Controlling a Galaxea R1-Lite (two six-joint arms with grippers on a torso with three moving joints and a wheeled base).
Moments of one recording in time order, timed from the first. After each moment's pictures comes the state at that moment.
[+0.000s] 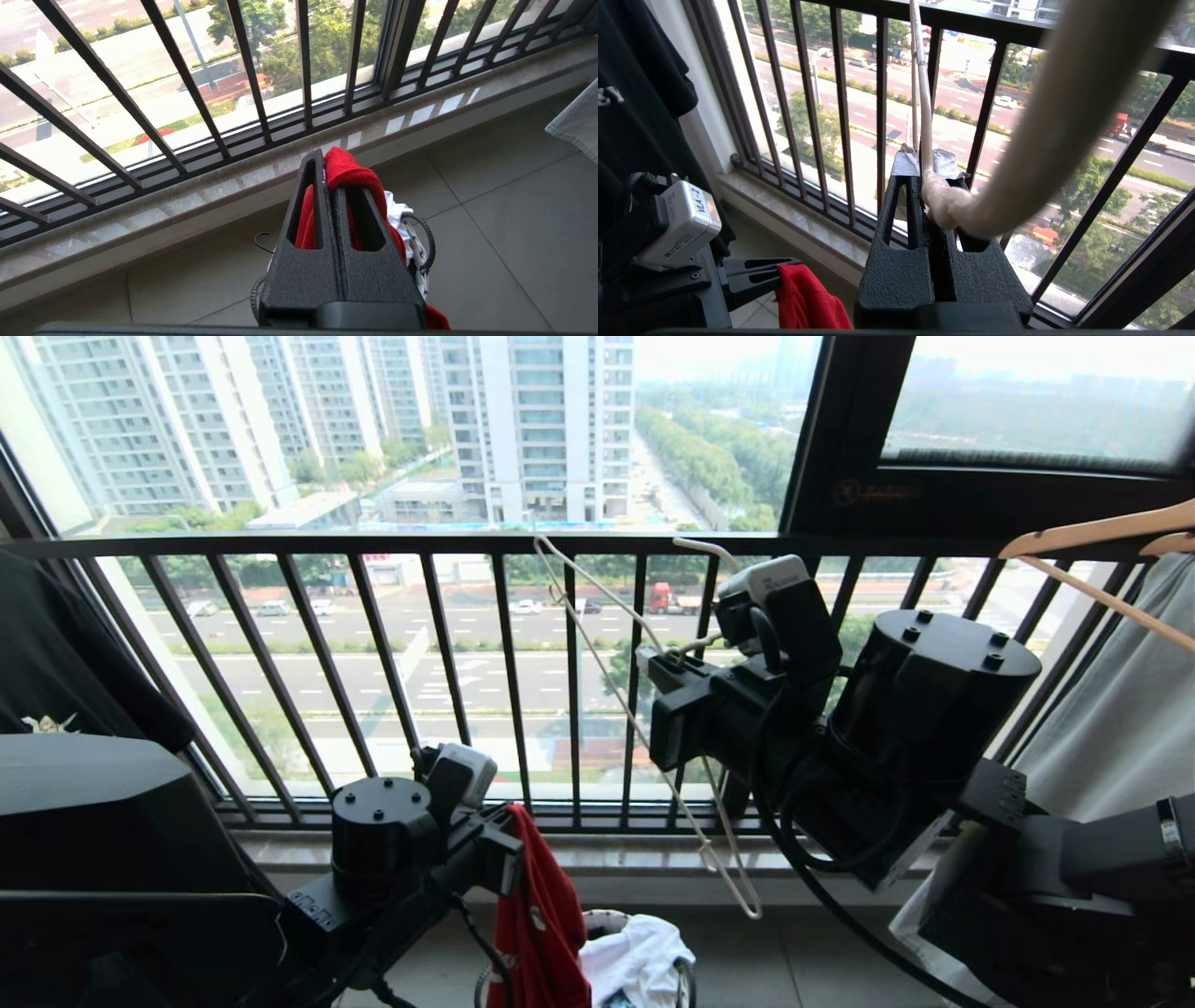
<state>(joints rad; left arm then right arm) -0.57 1.99 -0.46 -1.31 0.15 0.04 0.79 1.79 -0.89 -1.04 -0.25 -0.12</state>
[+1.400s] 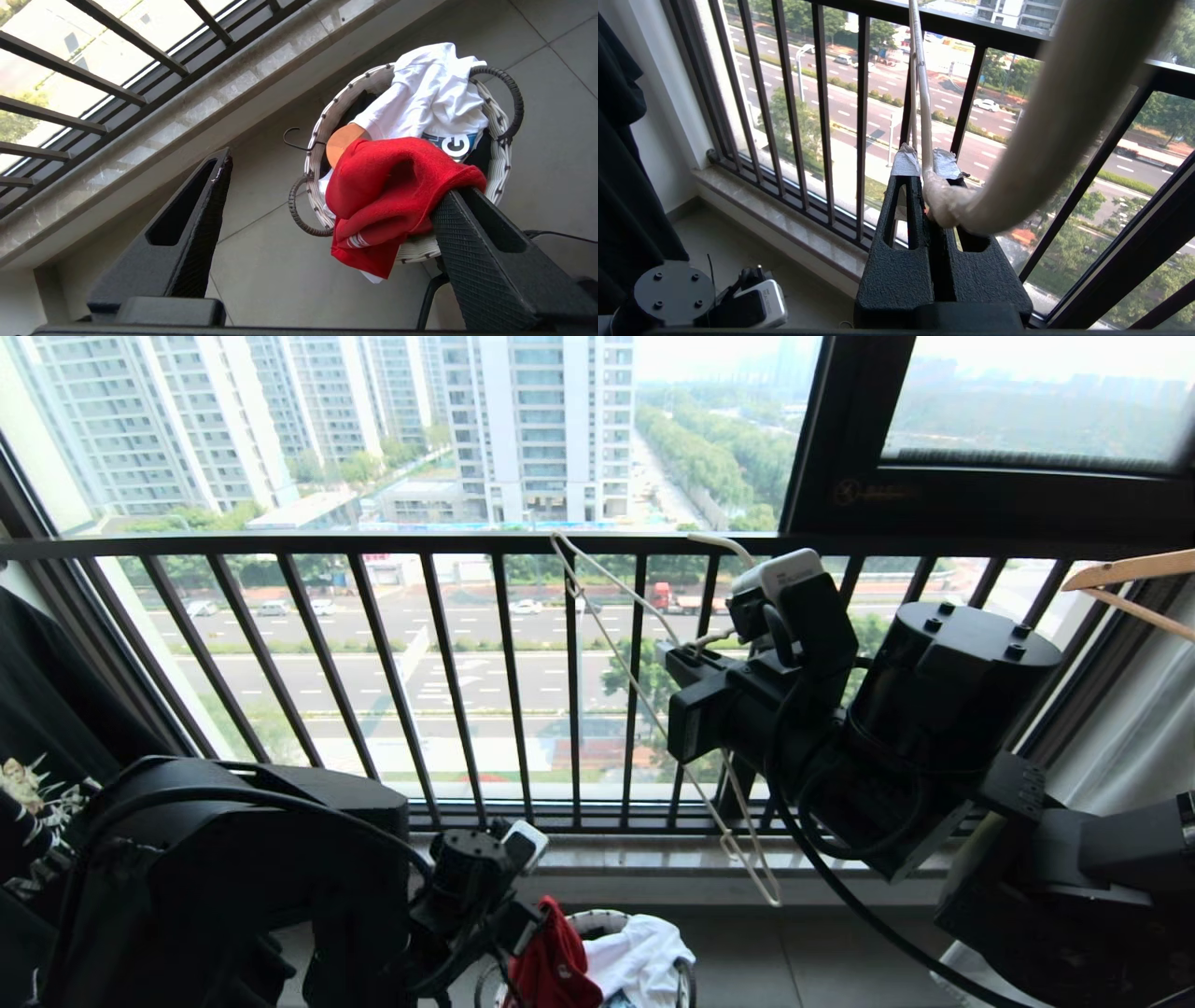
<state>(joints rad) -0.54 2.36 -0.65 -1.15 0.16 0.22 0.76 1.77 -0.88 -1.04 -0.24 -0.17</state>
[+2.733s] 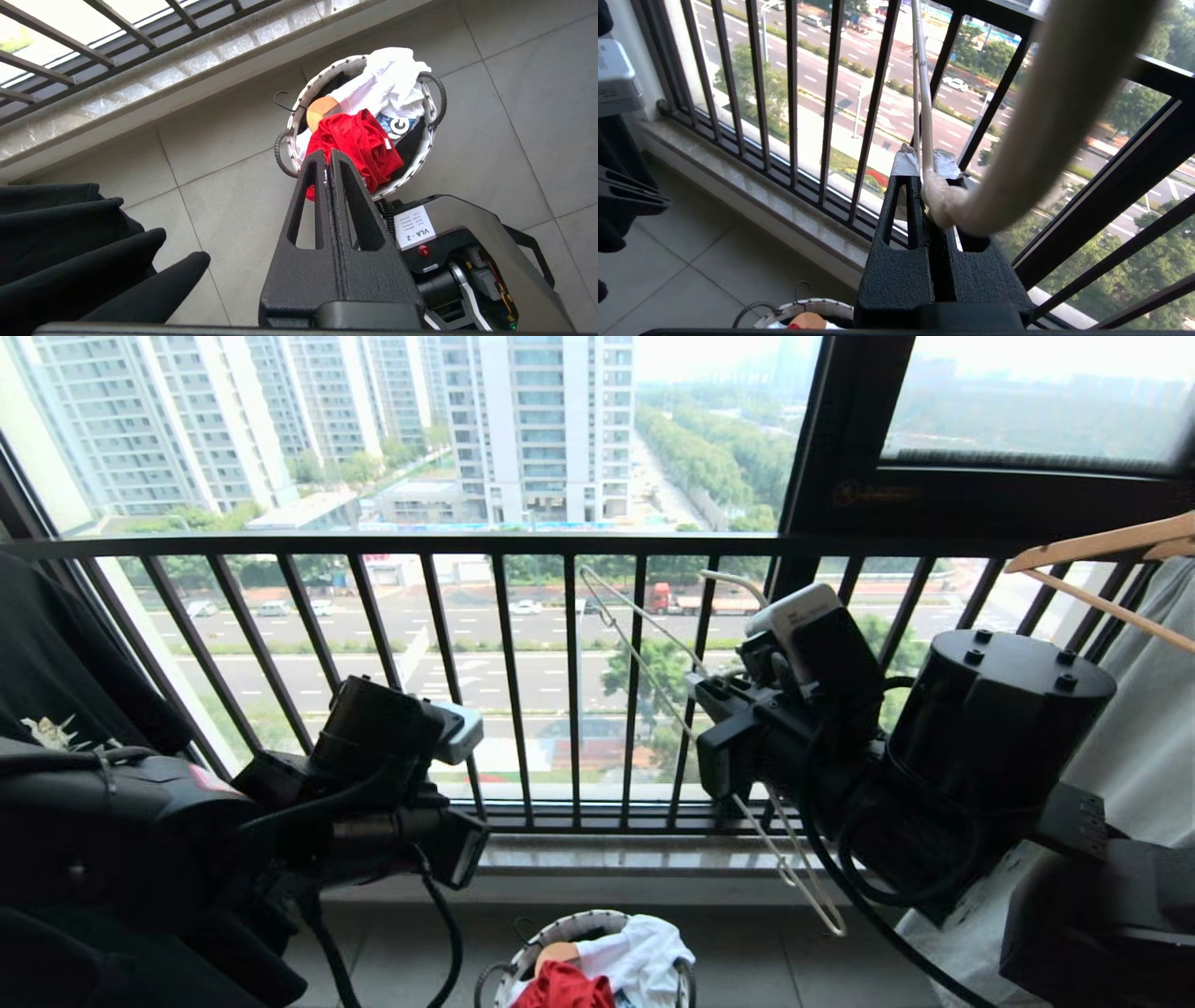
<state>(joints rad) -0.53 1.66 -0.88 -0.09 0.16 0.00 0.77 1.69 -0.78 -0.97 -0.33 -0.27</state>
